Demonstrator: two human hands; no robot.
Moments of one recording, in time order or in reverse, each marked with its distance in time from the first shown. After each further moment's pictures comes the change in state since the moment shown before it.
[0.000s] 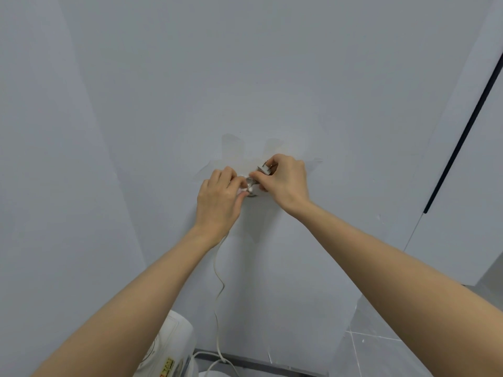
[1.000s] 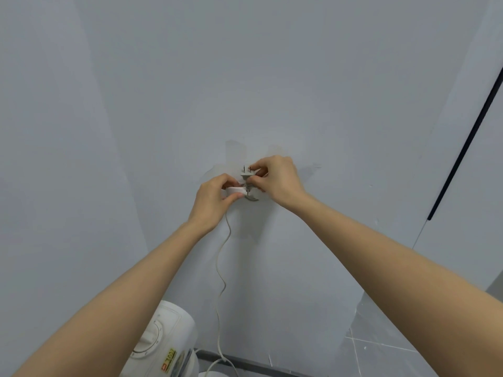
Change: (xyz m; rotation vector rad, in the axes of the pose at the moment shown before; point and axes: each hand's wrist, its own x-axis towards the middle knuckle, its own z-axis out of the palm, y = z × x) left_hand 0.010 -0.015 -0.018 -0.555 -0.281 -0.401; right_hand 0.009 -0.012 -0.007 -0.106 -0.221 -0.096
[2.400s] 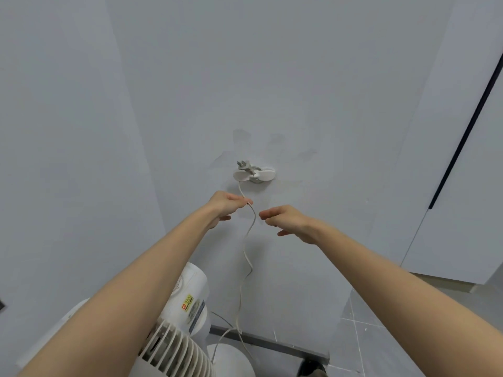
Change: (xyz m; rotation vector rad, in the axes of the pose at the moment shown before) left_hand -0.050 0.041 -0.013 -0.211 -0.347 -0.701; right_hand -0.101 0.027 0.008 0.275 -0.541 0.479
